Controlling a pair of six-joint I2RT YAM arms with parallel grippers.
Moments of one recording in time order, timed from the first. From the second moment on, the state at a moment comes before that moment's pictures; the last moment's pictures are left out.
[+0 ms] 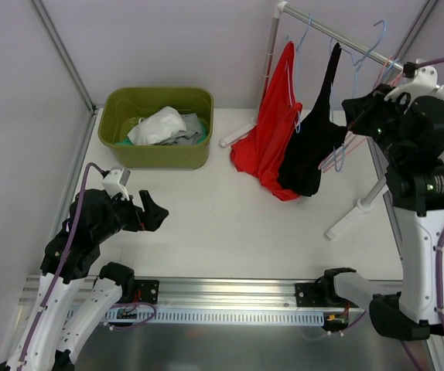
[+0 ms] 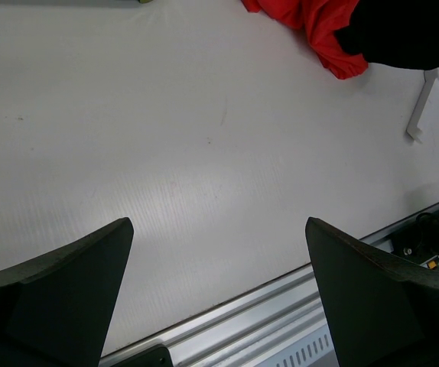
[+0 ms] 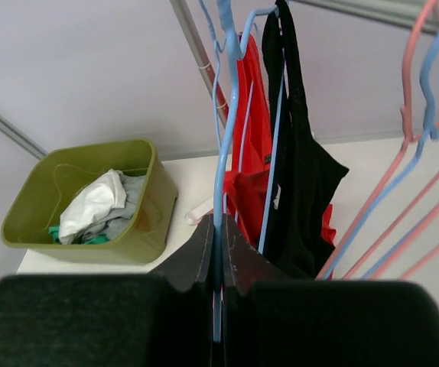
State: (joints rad) left arm -0.31 0.49 0.84 -0.85 0.21 -0.38; right arm 0.14 1.14 1.75 -0.69 -0.04 0.31
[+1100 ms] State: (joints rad) left arm -0.96 0.98 1.52 -0.47 0.27 -0.36; right arm 0.15 0.66 1.80 -0.97 -0.76 0.50
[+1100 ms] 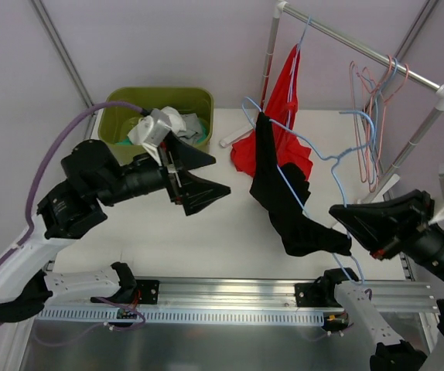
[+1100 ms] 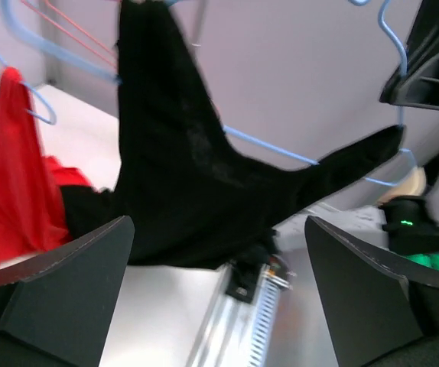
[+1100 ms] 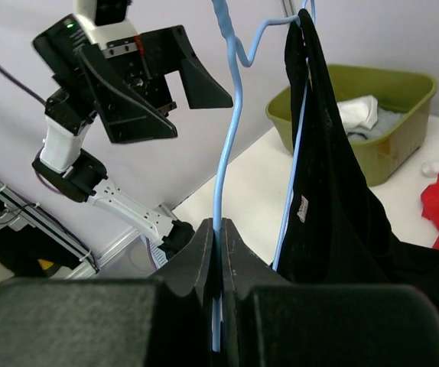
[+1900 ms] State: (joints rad) left arm -1.17 1.31 1.62 -0.29 -0.42 -0.10; right arm 0.15 0.71 1.61 -0.95 -0.79 0.50
